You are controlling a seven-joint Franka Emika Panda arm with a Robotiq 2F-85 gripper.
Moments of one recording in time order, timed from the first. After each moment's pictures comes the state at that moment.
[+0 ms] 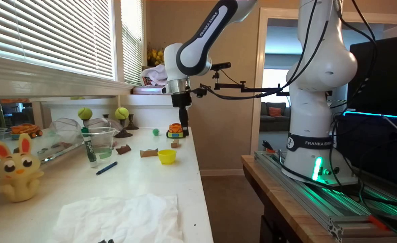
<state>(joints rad) -0.14 0.02 -0.21 -2.48 -0.10 2.39 -0.30</state>
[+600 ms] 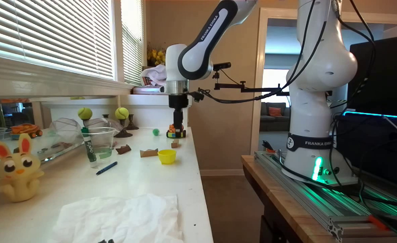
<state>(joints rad) -0.14 0.04 -0.19 -2.51 -0.10 2.56 -0.24</state>
